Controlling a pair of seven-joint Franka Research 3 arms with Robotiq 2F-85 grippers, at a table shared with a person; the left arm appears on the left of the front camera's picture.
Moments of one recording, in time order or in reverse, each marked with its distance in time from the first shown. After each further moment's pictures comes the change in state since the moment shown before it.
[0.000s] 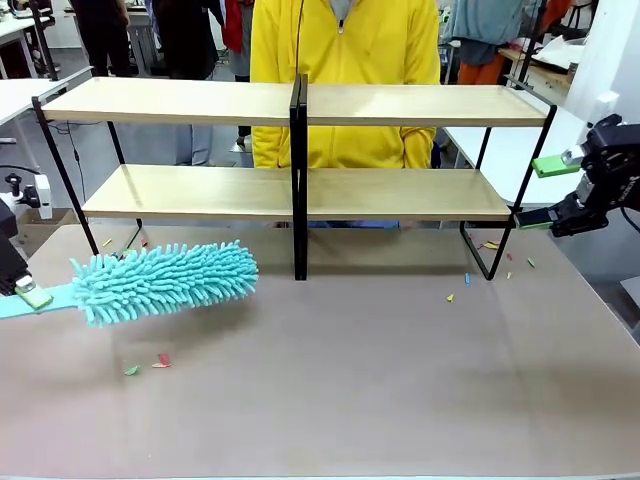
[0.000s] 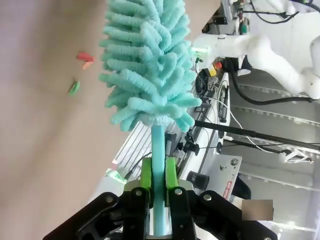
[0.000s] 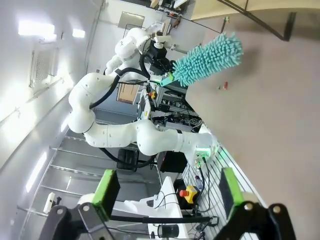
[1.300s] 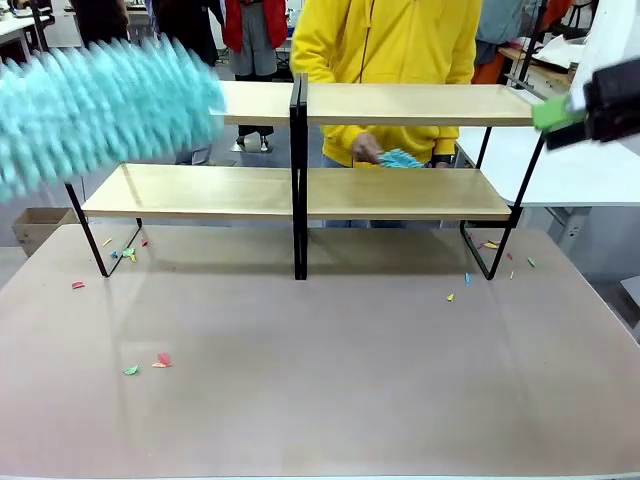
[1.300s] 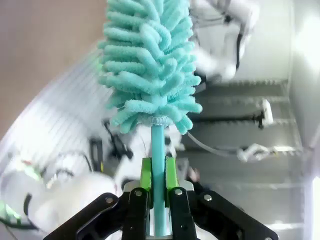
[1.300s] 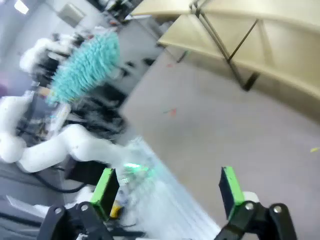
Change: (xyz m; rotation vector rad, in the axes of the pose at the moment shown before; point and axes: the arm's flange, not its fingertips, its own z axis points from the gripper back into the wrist) left arm -0.123 -0.208 0.045 -0.189 -0.147 -0.044; right arm -0.022 0.117 -0.013 -0.333 -0.099 0.378
